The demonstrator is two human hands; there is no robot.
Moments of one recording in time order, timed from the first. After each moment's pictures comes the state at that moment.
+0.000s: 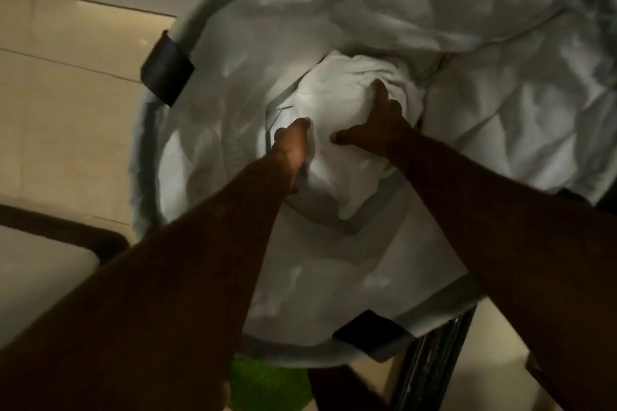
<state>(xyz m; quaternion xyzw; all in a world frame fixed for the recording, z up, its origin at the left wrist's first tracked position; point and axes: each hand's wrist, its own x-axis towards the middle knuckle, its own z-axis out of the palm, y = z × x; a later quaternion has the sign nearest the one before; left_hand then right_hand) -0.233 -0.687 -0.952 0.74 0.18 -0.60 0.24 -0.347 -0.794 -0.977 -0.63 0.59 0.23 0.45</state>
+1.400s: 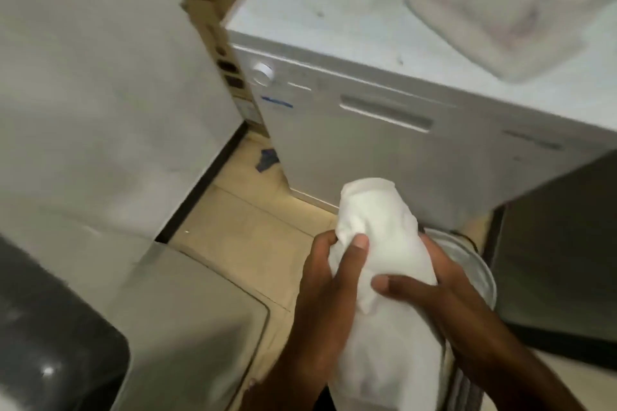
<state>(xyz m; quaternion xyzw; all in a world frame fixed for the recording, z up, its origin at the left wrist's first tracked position) -0.150 -0.515 -0.316 0.75 -0.02 -0.43 0.50 -0.258 -0.625 -0.312 -0.57 0.43 -0.03 0.70</state>
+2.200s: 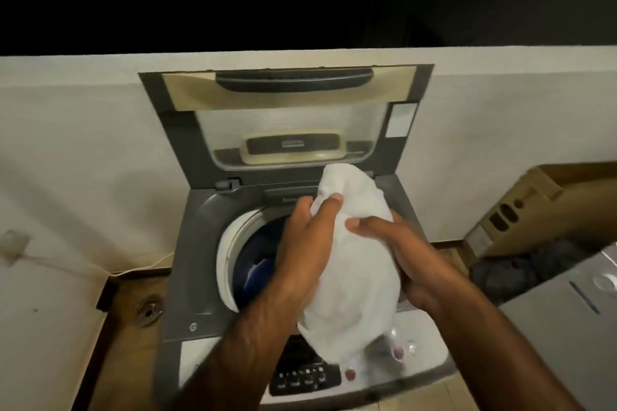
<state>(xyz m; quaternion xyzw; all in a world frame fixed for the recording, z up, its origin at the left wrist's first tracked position) -0.030 -0.054 -0.084 0.68 0.27 -0.03 0.68 0.003 -0.200 -0.094 -0.66 0.06 0.29 0.70</state>
